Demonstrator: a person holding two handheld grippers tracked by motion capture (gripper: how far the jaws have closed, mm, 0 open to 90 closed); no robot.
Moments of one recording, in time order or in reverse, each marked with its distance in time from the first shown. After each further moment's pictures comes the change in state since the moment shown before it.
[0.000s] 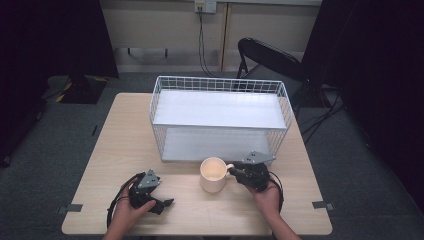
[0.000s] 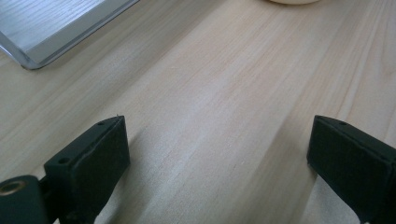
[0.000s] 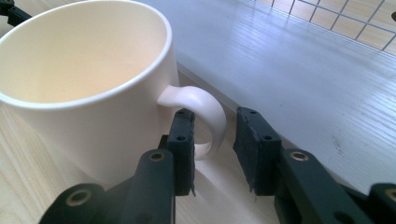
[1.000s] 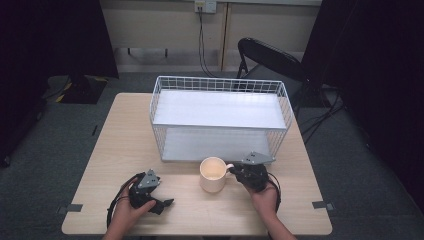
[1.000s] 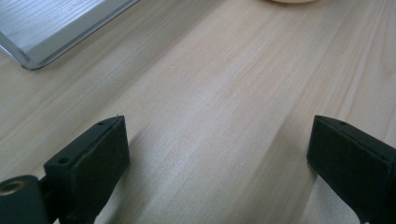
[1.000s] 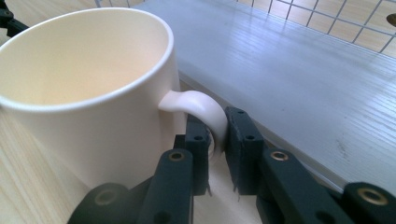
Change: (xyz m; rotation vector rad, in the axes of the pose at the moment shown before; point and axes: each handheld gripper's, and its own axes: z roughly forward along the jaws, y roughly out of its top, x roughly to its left) left arm 0.000 0.000 0.000 0.000 0.000 0.000; right arm 0.004 -0.001 0.002 -0.032 -0.014 0.027
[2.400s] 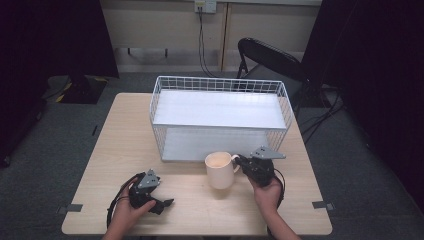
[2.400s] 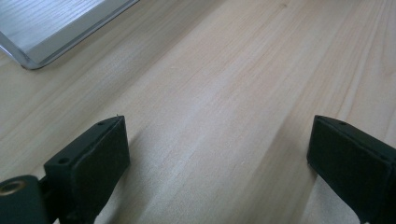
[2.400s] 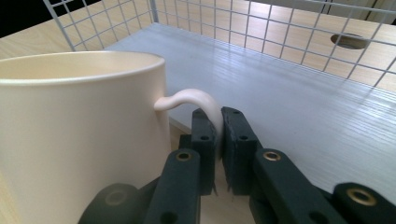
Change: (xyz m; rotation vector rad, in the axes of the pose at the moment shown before) left arm 0.000 0.000 0.000 0.000 0.000 0.000; right arm -0.015 0.009 -0.012 -0.095 -0.078 0.089
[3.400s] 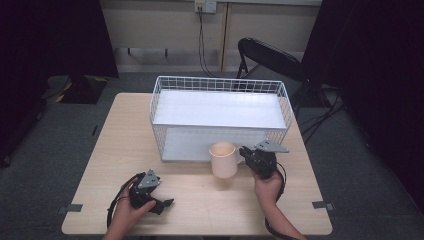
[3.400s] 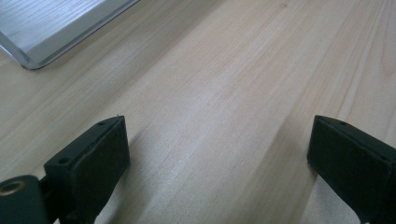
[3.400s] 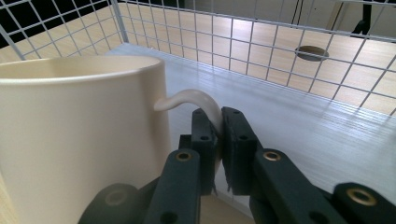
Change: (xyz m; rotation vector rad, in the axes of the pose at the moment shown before) left arm 0.000 0.000 0.000 0.000 0.001 0.000; right arm -0.016 0.011 0.006 -0.044 -0.084 0.044
